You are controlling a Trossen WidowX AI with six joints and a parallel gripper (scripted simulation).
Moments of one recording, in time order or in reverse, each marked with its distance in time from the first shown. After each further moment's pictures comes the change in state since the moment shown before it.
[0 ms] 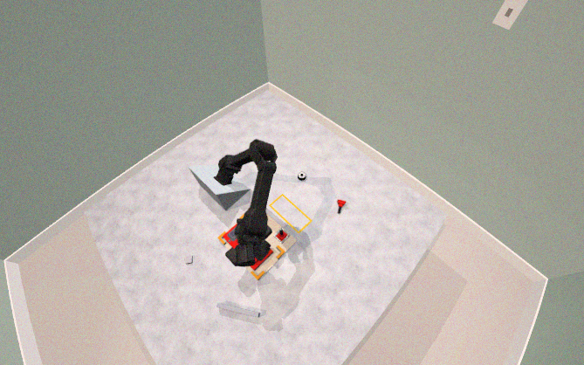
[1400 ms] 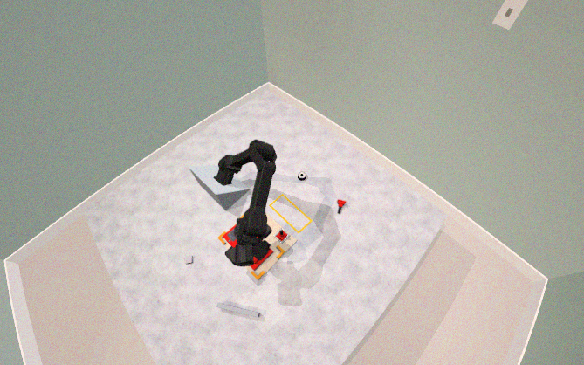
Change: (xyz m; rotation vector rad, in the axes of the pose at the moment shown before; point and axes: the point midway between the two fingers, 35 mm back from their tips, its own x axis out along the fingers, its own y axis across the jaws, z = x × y) arm -0.004 0.002 -0.002 0.010 0.014 0.014
